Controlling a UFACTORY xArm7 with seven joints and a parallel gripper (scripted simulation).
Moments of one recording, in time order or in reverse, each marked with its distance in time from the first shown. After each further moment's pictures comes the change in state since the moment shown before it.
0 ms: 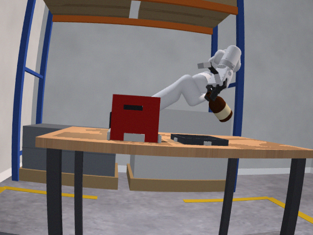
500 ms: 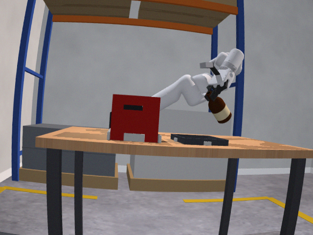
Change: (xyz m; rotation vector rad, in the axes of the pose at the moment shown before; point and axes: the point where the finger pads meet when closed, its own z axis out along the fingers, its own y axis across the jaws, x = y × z) arm -0.001 0.000 -0.001 0.000 0.089 0.000
